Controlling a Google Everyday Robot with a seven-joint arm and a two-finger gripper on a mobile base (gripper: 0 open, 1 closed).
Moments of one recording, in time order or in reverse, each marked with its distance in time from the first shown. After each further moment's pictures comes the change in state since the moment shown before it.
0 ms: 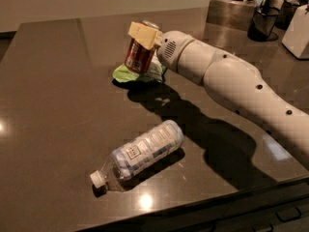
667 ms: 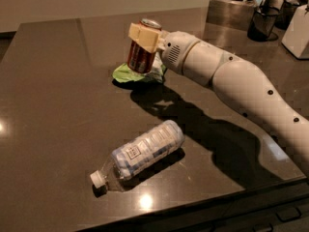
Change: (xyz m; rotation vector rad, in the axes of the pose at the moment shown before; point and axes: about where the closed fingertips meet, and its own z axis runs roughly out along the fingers) arm 0.003 -0.011 -0.012 0.079 0.010 -0.144
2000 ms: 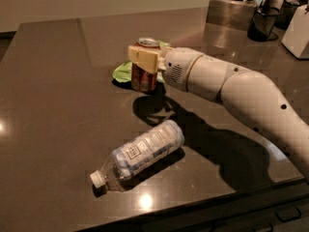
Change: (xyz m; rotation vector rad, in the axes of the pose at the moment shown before) arm -0.037 -0.018 -0.027 0.026 -0.119 -0.104
